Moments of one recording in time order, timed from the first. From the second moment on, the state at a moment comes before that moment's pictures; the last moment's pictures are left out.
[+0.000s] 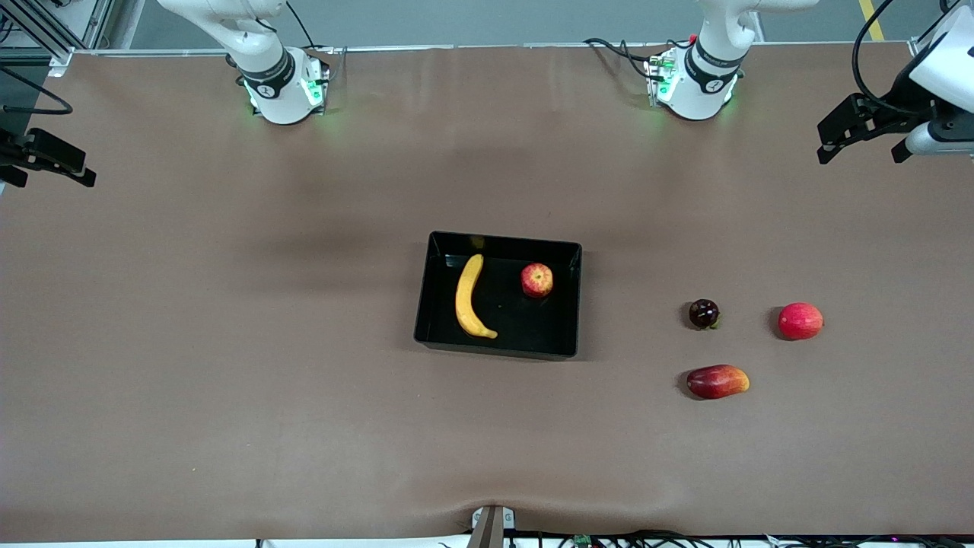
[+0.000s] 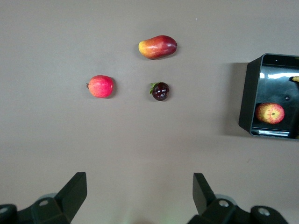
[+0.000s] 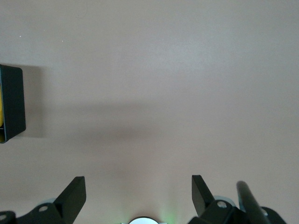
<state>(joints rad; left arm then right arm) -0.11 -0.14 -0.02 -1.63 0.03 1.52 -0.10 -0.09 -0.02 0.00 -1.51 0.01 1.42 -0.07</state>
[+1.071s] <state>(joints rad) -0.14 0.12 -0.22 -1.62 0.03 1.70 -0.39 -0.09 -0.02 0.00 -1.51 0.01 1.42 -0.07</state>
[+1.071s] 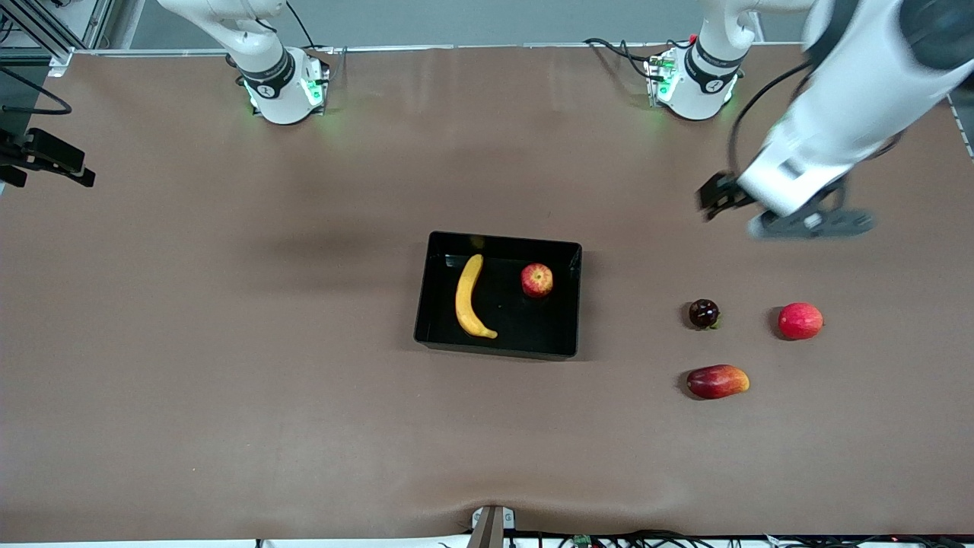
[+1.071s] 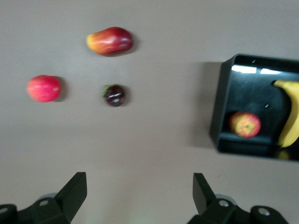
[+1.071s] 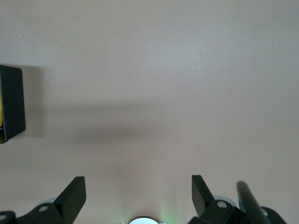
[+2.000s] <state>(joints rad) -0.40 0.59 -0.30 -1.62 0.13 2.16 -0.93 -0.09 -0.02 0.00 -1.51 0.01 1.42 -0.07</state>
